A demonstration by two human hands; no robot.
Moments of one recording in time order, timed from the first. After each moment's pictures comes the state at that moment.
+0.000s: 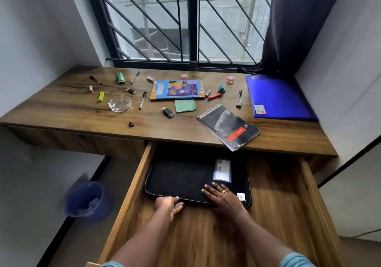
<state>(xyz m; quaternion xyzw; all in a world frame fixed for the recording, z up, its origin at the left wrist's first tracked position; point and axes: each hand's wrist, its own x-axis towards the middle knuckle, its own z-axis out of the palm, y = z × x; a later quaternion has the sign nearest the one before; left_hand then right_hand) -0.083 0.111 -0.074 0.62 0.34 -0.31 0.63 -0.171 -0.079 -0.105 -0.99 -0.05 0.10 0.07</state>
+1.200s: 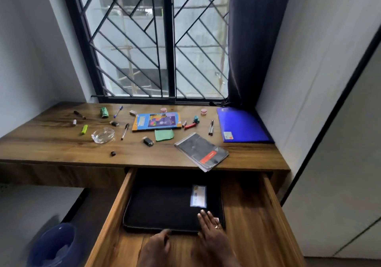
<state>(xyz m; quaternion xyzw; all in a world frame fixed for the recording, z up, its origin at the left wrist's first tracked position) -0.164 0.128 -0.047 0.93 -0.20 -0.20 0.23 -0.249 -0.063 -0.089 -0.99 0.08 -0.11 0.09</state>
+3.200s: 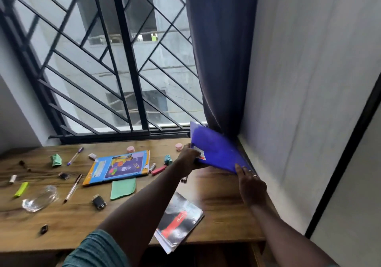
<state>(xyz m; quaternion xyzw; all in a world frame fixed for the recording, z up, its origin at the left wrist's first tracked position) 0.025 -0.269 0.184 0.61 -0.13 -0.37 0.69 -0.121 -0.390 0.087 -0.92 0.28 -0.27 -0.07</state>
